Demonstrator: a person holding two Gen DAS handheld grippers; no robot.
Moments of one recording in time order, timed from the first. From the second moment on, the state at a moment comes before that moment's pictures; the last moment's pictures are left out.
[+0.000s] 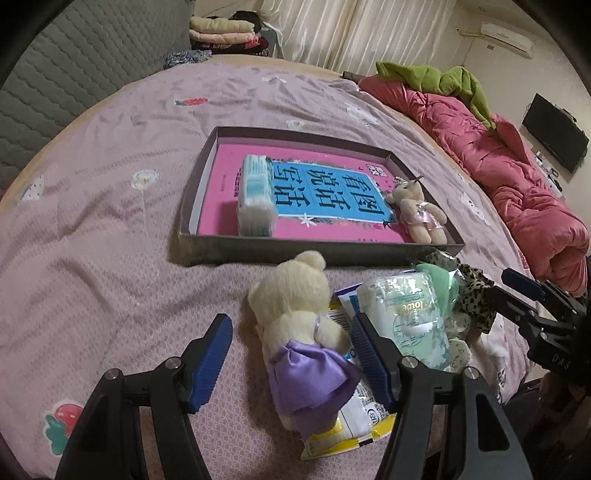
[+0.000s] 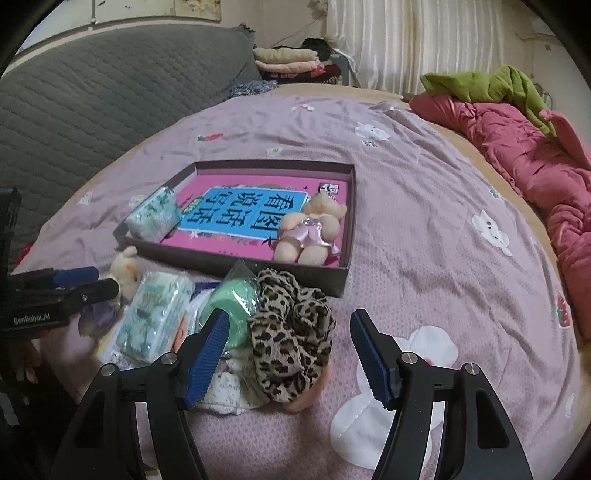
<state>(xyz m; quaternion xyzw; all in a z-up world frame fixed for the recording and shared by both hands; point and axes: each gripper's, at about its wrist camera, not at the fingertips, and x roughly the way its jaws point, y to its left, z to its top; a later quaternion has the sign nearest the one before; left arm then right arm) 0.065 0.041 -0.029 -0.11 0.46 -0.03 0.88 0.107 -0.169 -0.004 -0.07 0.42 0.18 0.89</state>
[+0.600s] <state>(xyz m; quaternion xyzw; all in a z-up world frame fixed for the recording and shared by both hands) 0.076 0.042 -0.045 -0.11 0.49 -0.03 0.87 0.117 -0.166 -0.028 -0.09 0.45 0.17 0.87</state>
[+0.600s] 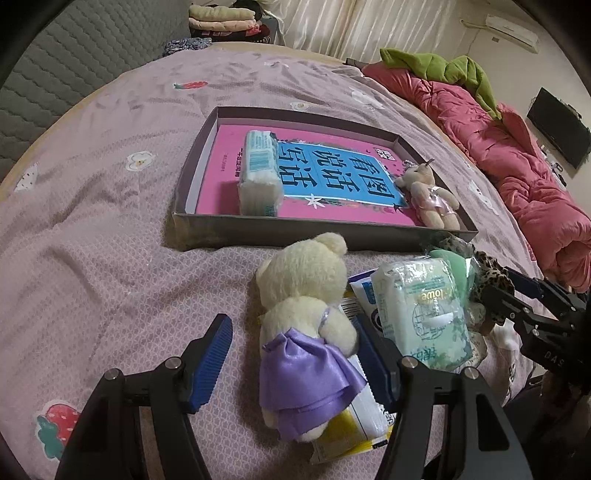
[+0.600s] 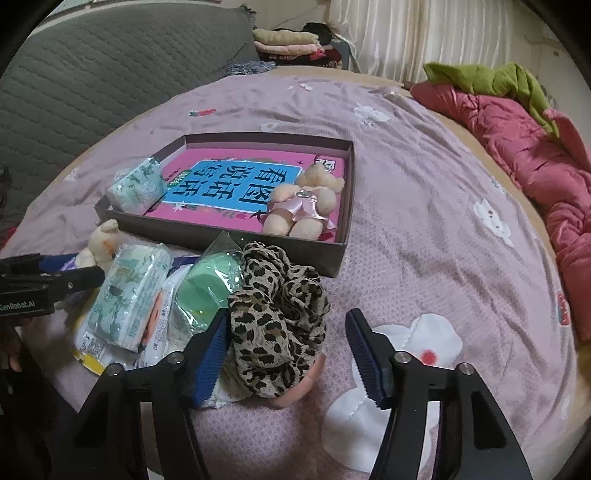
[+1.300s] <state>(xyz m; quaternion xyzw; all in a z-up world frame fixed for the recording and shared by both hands) 0.086 0.047 -0.052 -0.13 0.49 -0.04 0.86 0.127 -0.165 -0.024 -0.07 0.44 0.20 0.87</state>
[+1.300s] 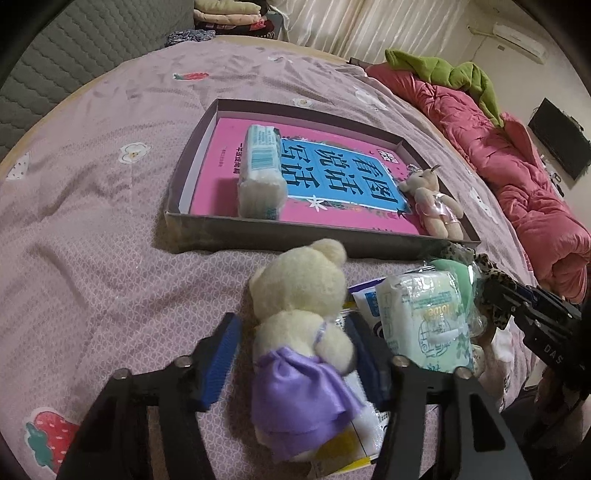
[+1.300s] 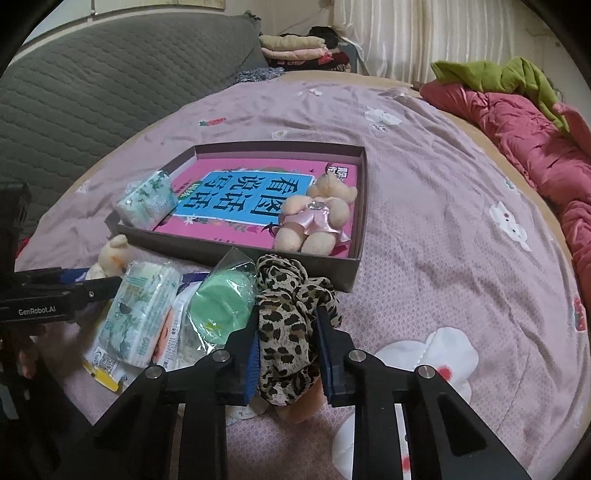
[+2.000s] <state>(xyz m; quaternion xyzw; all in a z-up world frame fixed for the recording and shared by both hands) 0.074 0.052 -0.016 -0.13 0.41 -0.05 0.90 0.116 -0.163 0.008 -0.05 0.37 0.22 0.90</state>
